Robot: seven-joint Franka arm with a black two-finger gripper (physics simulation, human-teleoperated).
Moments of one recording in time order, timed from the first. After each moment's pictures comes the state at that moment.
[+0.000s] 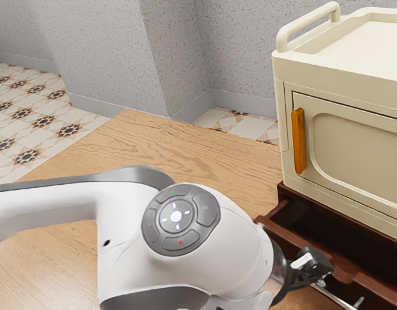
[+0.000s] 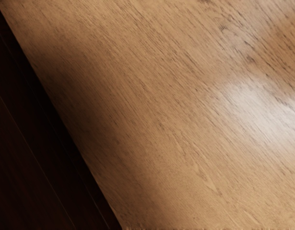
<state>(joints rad) -0.62 -0.23 0.00 -2.19 0.36 2.34 1.40</state>
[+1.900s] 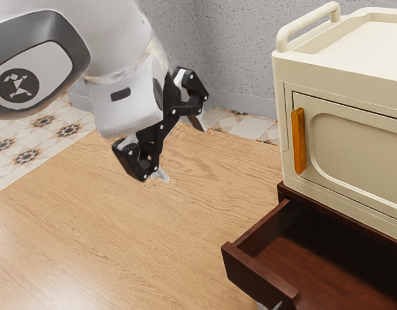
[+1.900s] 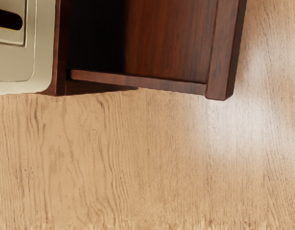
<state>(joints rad) -0.40 -0.27 0.03 -1.63 0.24 1.64 1.22</state>
